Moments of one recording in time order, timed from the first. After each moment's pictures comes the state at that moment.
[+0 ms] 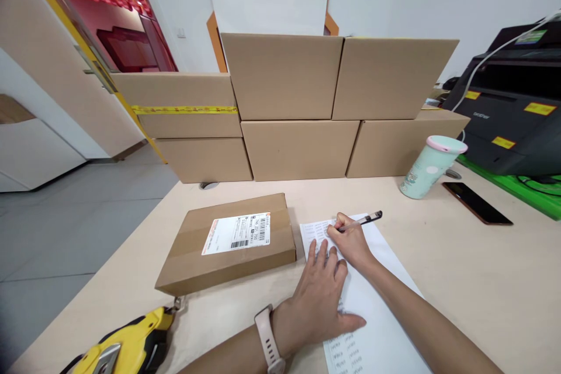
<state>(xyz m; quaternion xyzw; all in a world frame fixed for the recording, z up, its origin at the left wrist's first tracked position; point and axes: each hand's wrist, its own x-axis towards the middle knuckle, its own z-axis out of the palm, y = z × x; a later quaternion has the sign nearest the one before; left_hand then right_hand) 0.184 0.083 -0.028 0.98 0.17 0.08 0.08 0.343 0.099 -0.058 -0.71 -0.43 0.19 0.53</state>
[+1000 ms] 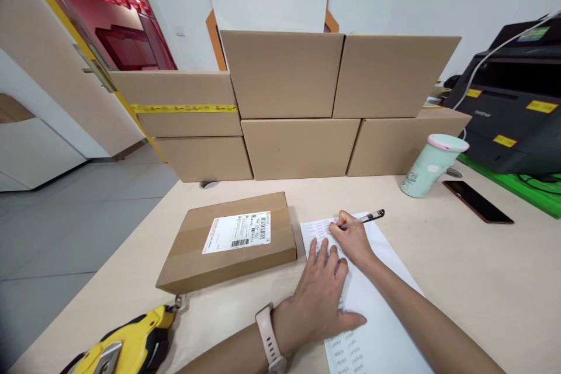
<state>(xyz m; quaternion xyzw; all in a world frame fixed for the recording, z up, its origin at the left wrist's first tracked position) 0.185 0.083 -0.034 0.98 0.16 0.09 0.07 0.344 0.100 -0.053 -0.72 -0.43 0.17 0.52</state>
